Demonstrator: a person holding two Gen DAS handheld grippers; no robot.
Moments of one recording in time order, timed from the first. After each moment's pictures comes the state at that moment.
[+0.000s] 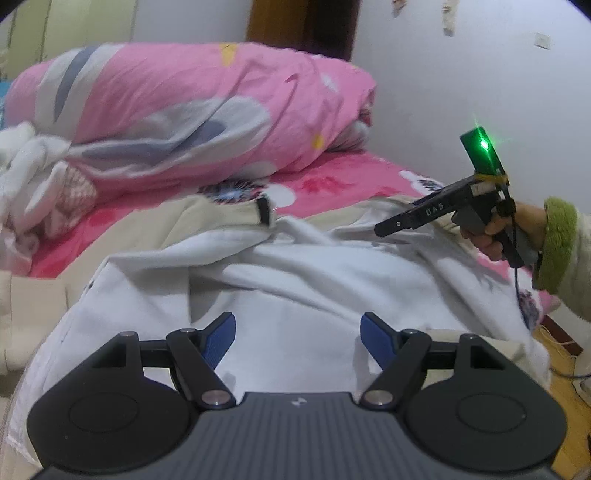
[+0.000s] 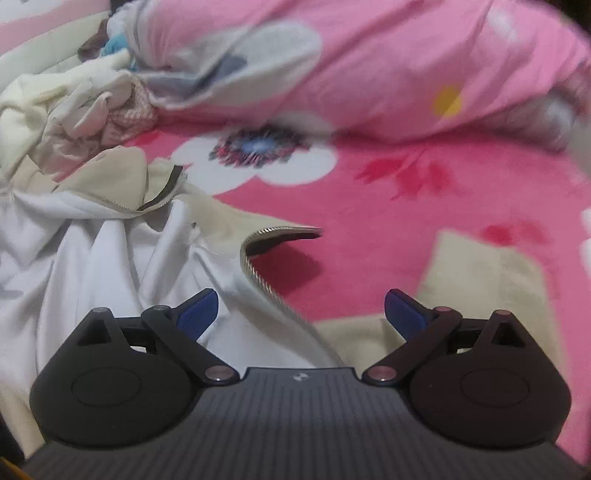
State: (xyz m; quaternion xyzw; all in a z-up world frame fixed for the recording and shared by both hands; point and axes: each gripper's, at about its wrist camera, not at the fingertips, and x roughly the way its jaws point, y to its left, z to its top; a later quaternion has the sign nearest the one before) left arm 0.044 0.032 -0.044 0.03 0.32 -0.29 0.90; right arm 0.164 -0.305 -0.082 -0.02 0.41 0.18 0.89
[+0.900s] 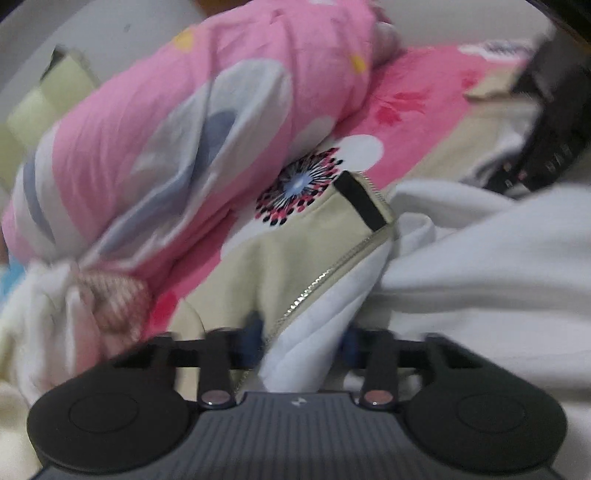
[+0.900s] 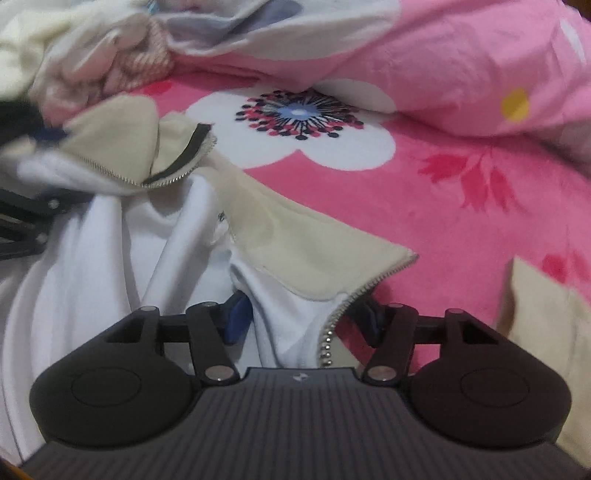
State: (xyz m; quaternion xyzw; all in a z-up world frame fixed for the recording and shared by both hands) left arm 0.159 -0.043 -0.080 0.30 0.30 -0.16 0.89; right arm 0.192 -0.245 -0.098 -0.10 0.41 0.17 0.89
